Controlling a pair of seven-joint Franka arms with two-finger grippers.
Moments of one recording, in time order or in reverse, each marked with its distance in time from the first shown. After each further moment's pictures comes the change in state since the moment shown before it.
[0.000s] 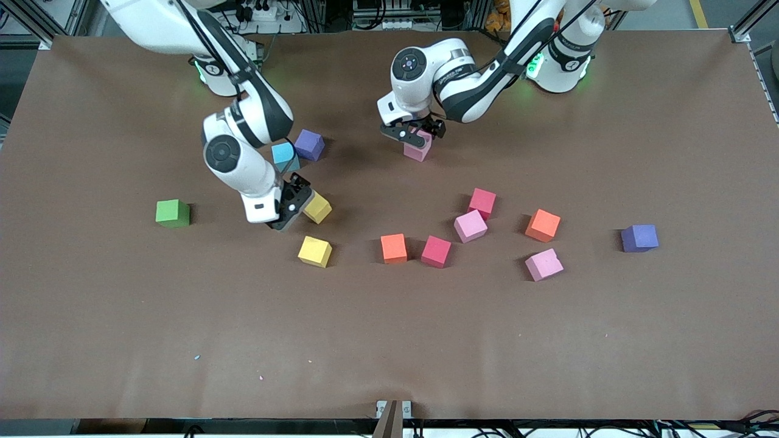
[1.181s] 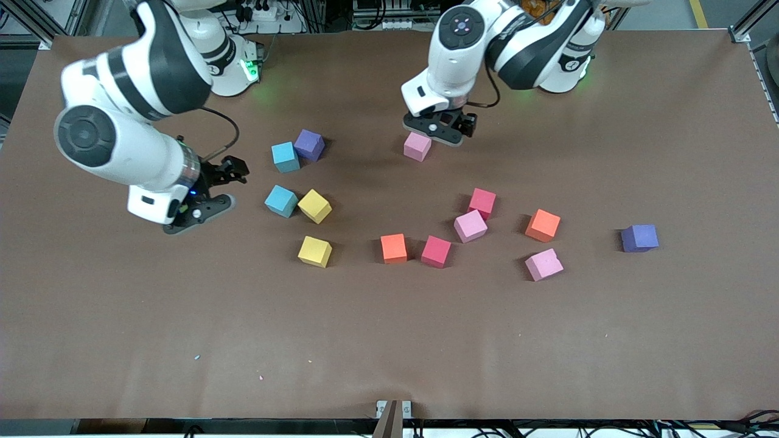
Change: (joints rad) left arm 0.161 -0.332 0.000 0.079 -0.272 -0.227 0.277; right arm -0.024 -0.158 -0.142 0.514 -0.063 -0.860 0.358
